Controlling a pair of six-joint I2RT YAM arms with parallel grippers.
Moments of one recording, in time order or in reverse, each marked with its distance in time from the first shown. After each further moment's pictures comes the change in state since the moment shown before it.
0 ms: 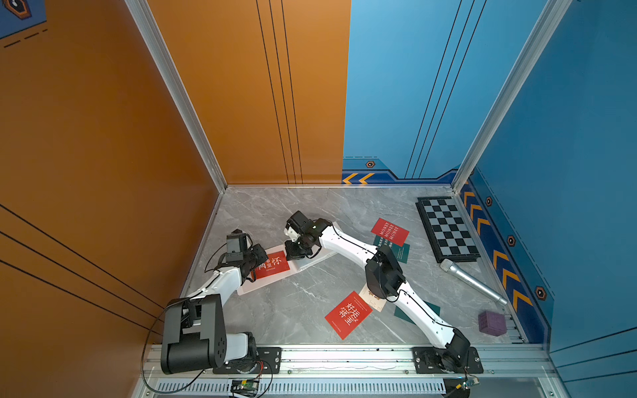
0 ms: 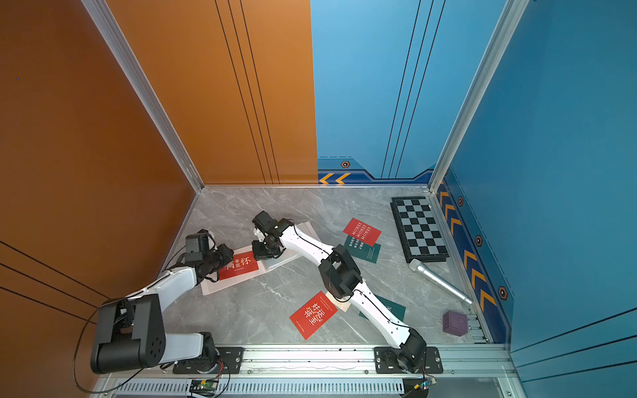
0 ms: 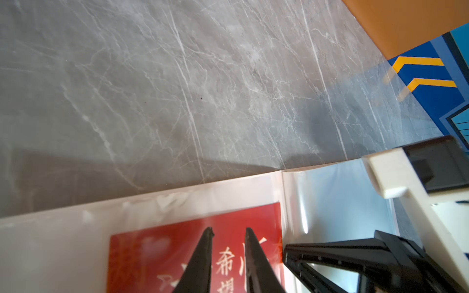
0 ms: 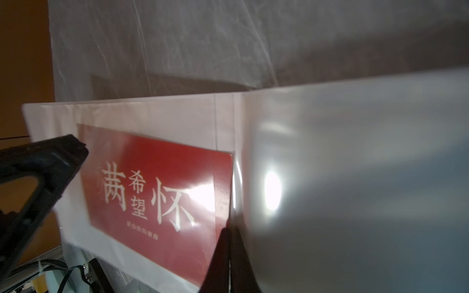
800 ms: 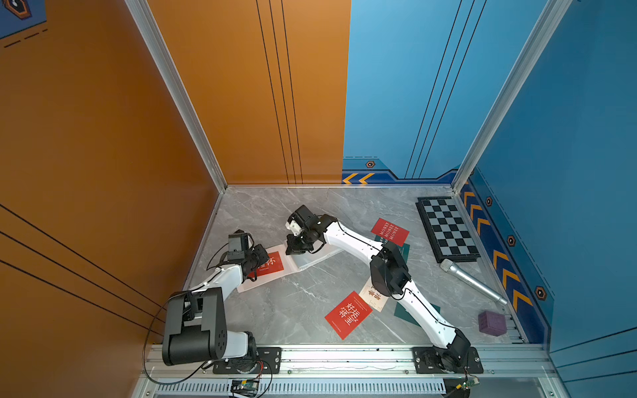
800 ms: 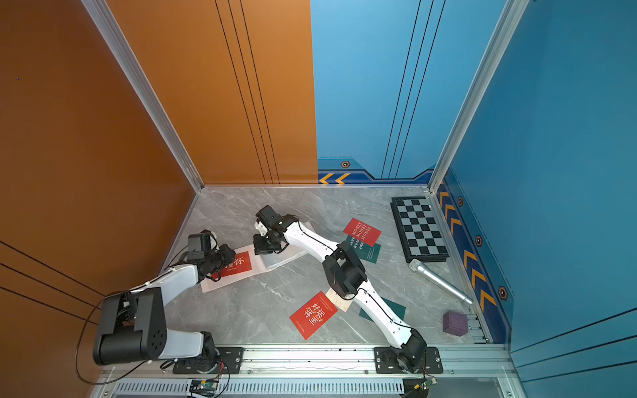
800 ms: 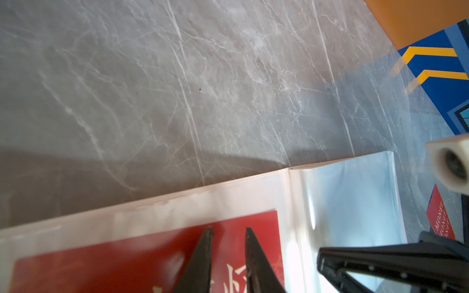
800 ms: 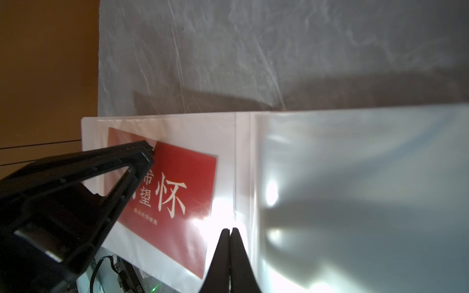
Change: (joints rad) left arm -0.008 0.048 0.017 0.000 0.012 0.000; right arm -0.043 -0.077 -0.071 0.076 -0.043 0.017
